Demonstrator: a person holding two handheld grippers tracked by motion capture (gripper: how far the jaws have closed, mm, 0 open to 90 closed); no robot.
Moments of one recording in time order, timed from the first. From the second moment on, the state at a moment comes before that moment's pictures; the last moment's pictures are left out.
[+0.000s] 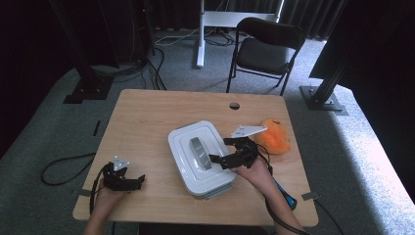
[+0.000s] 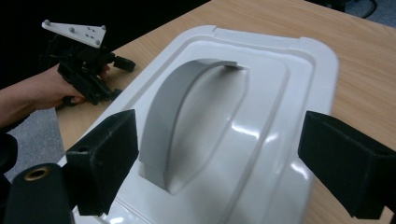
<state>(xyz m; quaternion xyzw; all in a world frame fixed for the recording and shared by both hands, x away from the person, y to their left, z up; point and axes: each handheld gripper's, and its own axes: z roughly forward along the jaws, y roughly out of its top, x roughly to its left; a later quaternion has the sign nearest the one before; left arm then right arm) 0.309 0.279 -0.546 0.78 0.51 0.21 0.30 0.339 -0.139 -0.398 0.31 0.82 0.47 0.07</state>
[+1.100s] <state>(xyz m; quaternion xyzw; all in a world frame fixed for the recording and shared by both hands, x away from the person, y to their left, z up) 0.309 0.279 -0.546 0.78 0.51 0.21 0.30 0.327 -0.086 -0.411 0.32 0.85 0.40 0.11</state>
